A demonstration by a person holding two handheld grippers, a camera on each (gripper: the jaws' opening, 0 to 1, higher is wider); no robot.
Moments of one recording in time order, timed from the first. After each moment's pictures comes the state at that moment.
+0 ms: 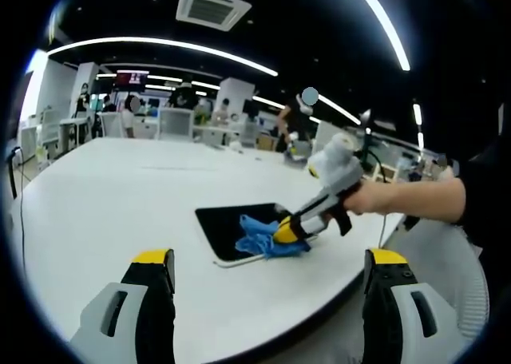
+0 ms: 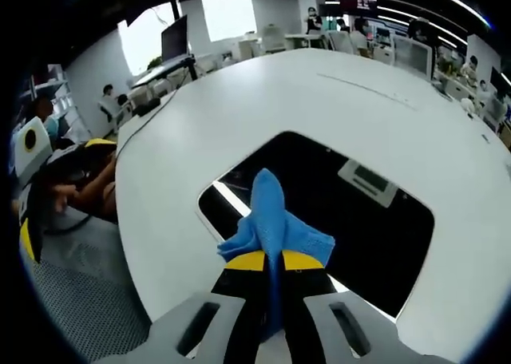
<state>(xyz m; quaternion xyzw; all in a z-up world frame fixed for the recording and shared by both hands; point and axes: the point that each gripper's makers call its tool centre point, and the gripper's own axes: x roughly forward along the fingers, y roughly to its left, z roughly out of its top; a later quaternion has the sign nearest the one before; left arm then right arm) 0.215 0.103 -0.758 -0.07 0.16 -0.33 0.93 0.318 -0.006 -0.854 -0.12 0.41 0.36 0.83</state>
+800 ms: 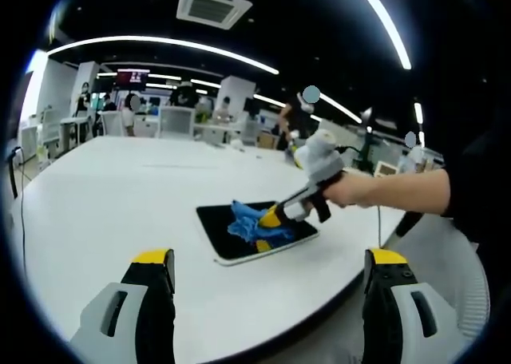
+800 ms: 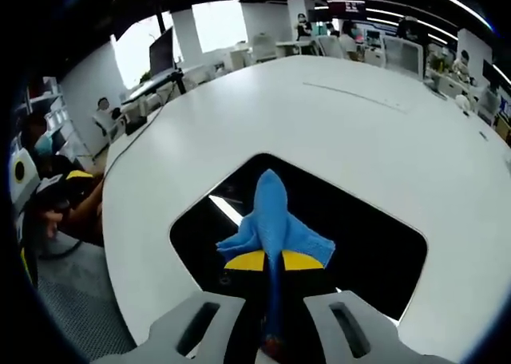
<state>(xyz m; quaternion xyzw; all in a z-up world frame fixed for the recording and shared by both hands) 0.215 0.103 -0.760 -0.07 0.17 -0.33 0.93 0.364 -0.007 -0.853 -0.09 0.39 0.35 0.85</state>
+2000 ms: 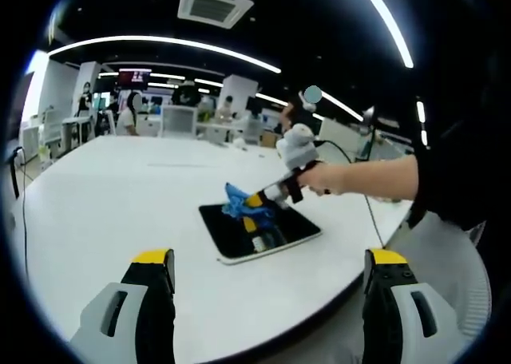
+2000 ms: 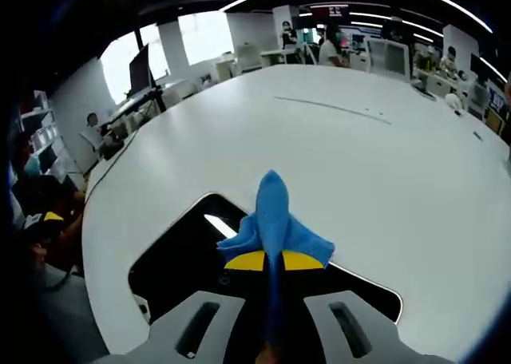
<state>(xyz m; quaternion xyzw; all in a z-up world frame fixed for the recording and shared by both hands) 0.217 0.105 -0.762 -0.07 0.17 -0.32 0.93 0.432 -0.014 -0.853 -0.07 0.38 0.33 0.87</state>
